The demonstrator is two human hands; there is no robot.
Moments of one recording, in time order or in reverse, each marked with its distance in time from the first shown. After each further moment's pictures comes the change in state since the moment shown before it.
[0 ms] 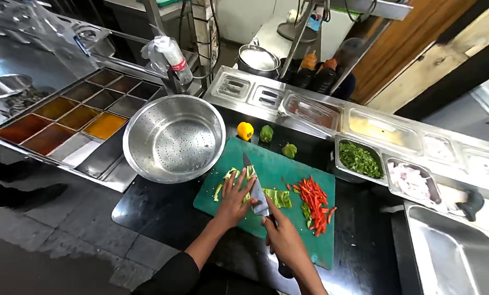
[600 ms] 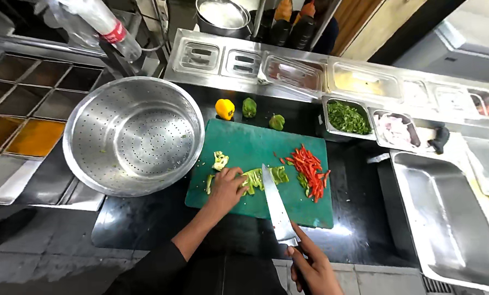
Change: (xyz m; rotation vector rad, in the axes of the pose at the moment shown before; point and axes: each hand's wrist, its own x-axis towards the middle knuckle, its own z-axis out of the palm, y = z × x) left_hand 0.018 -0.009 -0.024 0.049 -0.319 0.062; right_hand -0.093 0.077 0.043 0.476 0.259 0.086
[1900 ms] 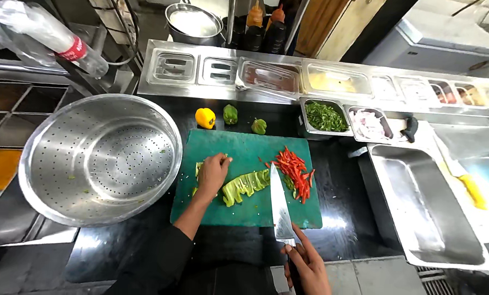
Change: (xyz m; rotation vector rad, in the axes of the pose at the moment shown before) left_hand 0.086 0.000 -0.016 -0.161 -0.042 -0.372; right_hand 0.011 0.024 0.004 0.264 0.223 0.007
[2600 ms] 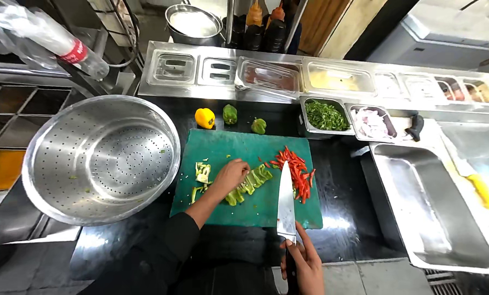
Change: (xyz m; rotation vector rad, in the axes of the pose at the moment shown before) left_hand 0.012 0.026 0.029 0.169 -0.382 0.219; right_hand 0.008 0.012 0.010 0.207 0.111 -0.033
